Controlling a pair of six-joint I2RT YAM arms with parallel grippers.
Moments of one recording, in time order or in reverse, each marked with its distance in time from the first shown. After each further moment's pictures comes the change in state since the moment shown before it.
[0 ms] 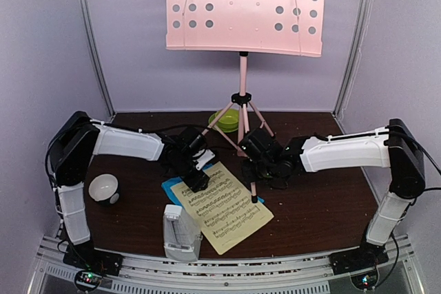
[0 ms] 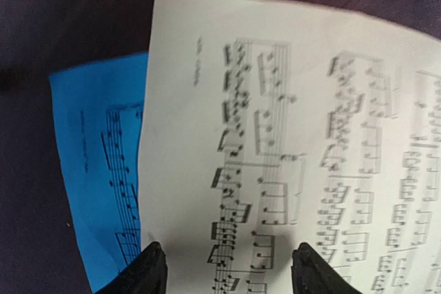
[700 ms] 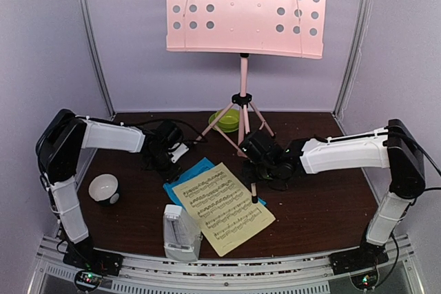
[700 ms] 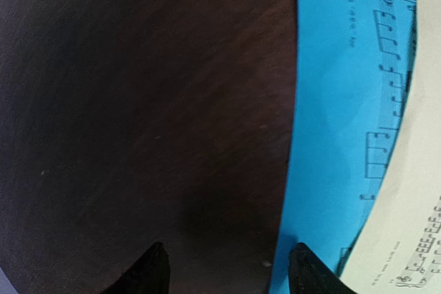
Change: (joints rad) left arm 0.176 -0.060 -0.089 -0.051 -0.150 0.093; right arm 0.001 0.000 -0.023 0.032 0.001 -0.002
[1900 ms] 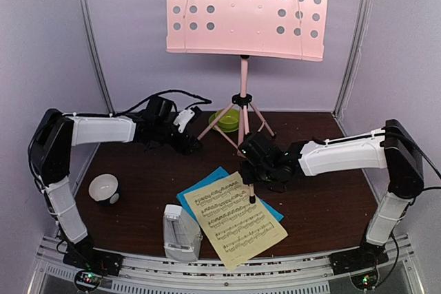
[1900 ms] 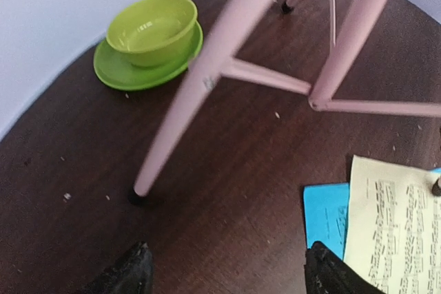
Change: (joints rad) left arm 0.067 -0.056 0.097 0.368 0.389 0.044; right arm 0.003 0.012 -0.023 0.064 0.001 0.018
